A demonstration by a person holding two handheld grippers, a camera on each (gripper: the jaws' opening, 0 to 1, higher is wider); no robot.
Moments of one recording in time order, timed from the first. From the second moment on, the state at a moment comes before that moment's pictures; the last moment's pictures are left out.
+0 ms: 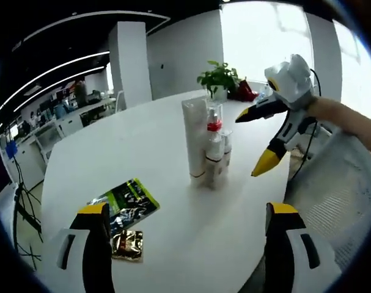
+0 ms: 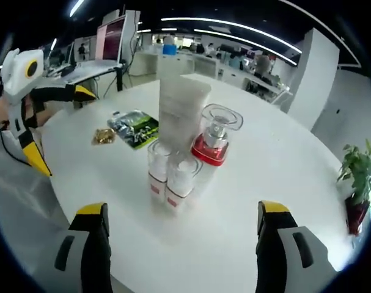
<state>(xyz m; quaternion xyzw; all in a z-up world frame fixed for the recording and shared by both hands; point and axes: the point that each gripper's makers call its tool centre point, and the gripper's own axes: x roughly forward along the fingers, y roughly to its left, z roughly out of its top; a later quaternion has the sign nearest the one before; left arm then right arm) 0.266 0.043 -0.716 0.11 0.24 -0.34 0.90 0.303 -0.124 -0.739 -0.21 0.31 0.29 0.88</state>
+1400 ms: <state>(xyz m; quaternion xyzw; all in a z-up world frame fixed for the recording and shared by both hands) 0.301 0.115 -0.709 0.05 0.25 -0.30 0.92 0.304 -0.104 -0.695 -0.11 0.26 0.32 0.90</state>
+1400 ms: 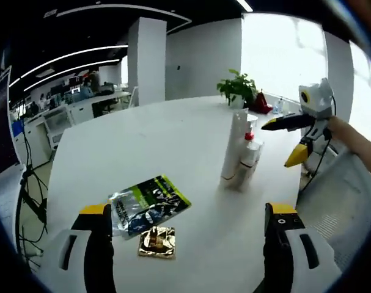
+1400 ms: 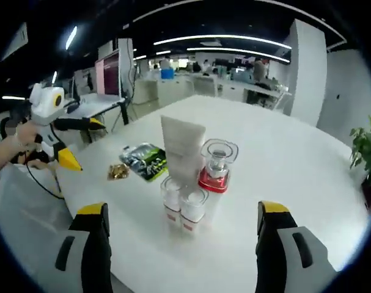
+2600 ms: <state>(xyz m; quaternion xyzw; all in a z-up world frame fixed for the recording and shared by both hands) 0.320 0.157 -0.764 0.03 0.30 -0.29 0.91 0.285 0.034 -0.696 -0.16 0.25 0.47 0.83</state>
